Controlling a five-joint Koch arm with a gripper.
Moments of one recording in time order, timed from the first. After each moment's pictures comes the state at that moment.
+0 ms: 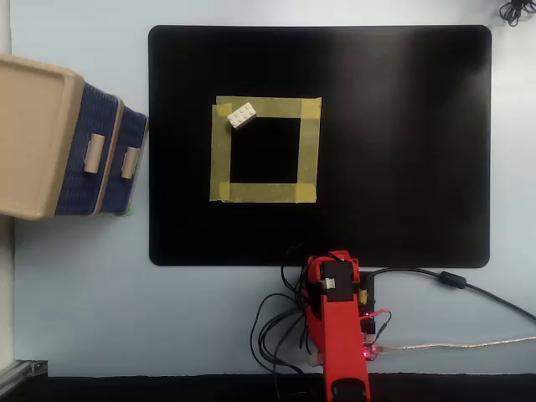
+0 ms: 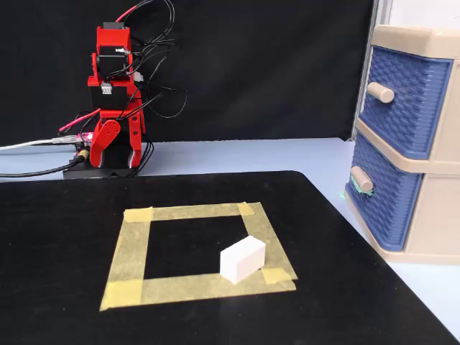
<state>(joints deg) -3.0 131.9 139.3 91.8 -86.8</state>
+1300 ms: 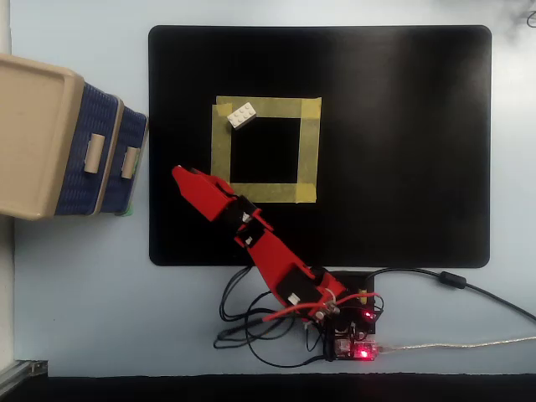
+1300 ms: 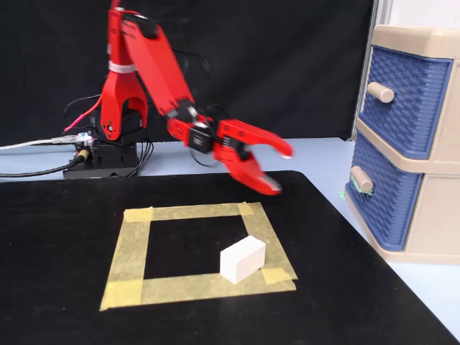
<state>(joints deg) -53.0 72.2 124.3 -52.6 -168.8</state>
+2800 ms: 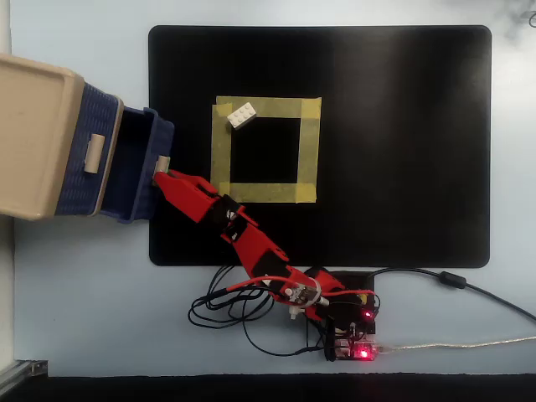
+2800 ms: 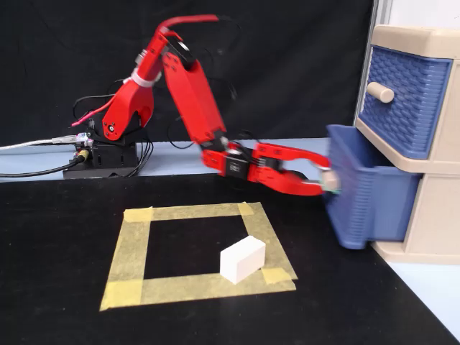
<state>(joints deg) -53.6 58.9 122.8 -58.5 -161.8</state>
